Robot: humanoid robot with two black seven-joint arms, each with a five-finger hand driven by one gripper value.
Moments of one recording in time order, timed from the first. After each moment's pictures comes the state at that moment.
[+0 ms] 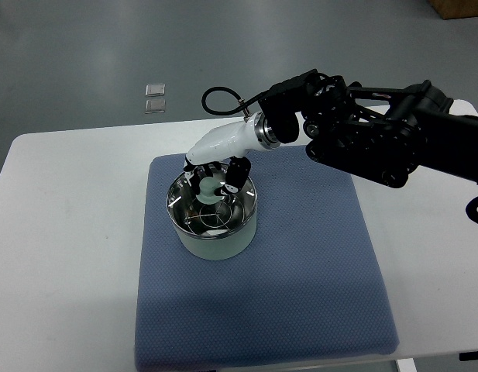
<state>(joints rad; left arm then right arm) 0.03 0.00 -0.04 -0.17 0.00 0.04 0.11 1.31 -0.16 0.18 1.04 -1.61 0.49 0.23</state>
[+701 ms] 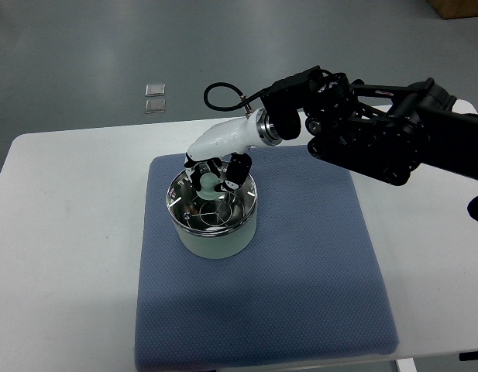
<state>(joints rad) 0.03 0.00 -0.04 -0.17 0.00 0.04 0.11 1.31 -0.17 0.19 1.04 -1.60 0.47 0.23</state>
